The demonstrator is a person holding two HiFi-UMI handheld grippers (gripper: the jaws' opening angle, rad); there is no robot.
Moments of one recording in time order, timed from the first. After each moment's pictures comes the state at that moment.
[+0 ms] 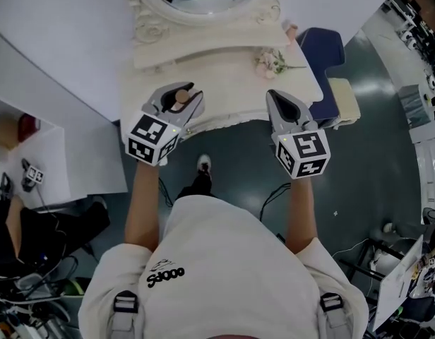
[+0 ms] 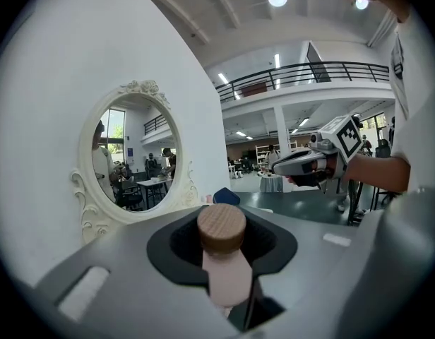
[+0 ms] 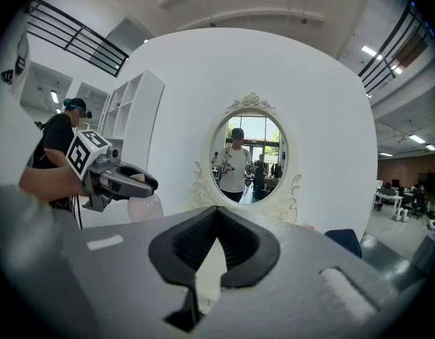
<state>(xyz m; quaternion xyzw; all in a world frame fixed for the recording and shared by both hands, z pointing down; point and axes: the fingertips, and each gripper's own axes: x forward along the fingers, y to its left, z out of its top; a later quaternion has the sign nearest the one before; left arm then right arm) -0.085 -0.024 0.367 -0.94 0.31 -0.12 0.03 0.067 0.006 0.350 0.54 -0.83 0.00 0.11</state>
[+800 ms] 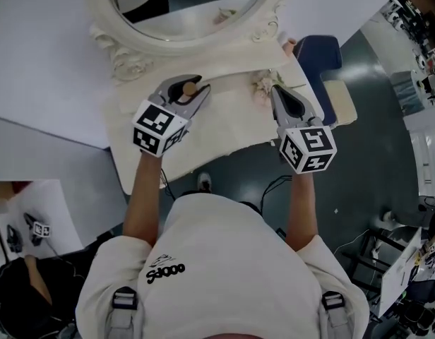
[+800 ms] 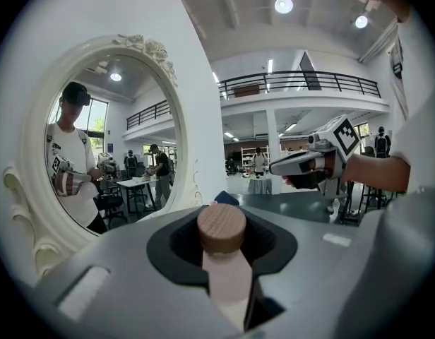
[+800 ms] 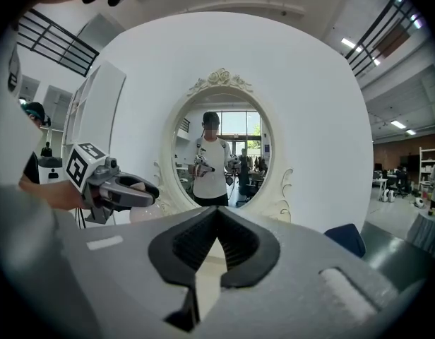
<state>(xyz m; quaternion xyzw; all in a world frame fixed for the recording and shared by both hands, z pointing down) -0.043 -0.218 0.356 -0.96 0.24 -0.12 0.02 0.097 -0.171 0.336 0.60 -0.80 0.04 0.09</state>
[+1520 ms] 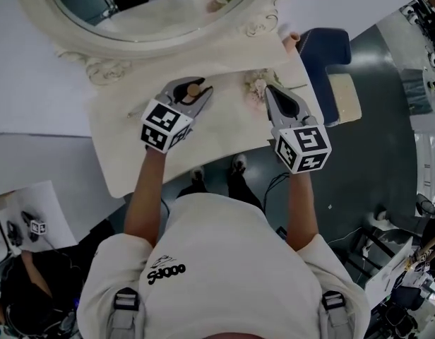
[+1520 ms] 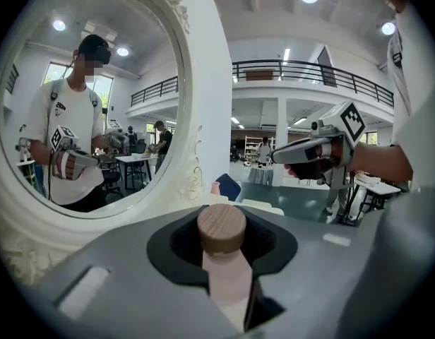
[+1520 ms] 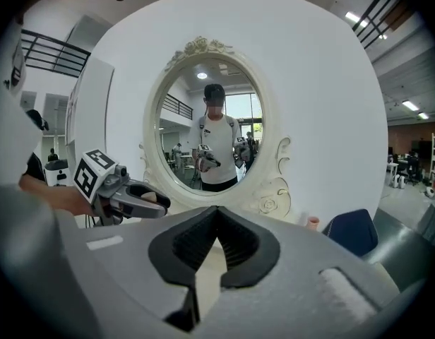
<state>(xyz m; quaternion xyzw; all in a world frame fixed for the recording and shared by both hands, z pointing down) 0.036 -0.287 0.438 -0.96 0.24 -0.17 -0.05 0.156 -0.244 0.392 0.56 -0.81 0.10 0.13</state>
